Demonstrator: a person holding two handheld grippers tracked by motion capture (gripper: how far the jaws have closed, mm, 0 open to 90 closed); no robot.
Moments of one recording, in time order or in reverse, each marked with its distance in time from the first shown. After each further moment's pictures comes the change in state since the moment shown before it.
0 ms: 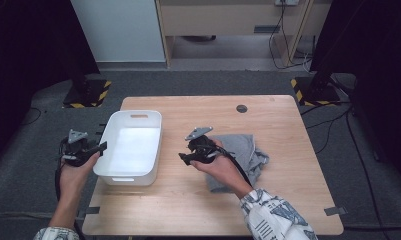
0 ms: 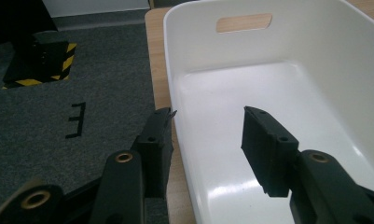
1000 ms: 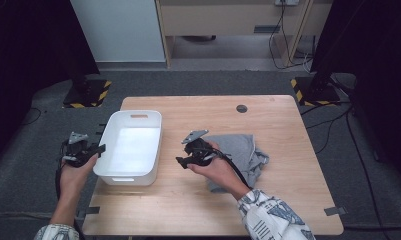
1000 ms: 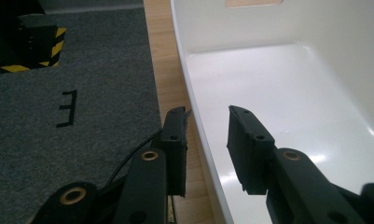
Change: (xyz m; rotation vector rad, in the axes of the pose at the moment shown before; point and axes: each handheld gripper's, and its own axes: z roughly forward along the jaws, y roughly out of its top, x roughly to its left) left arm 0.013 -0.012 0.017 0.046 -0.031 -0.020; right arm 0.008 -0.003 0.009 0.024 0.022 -0.013
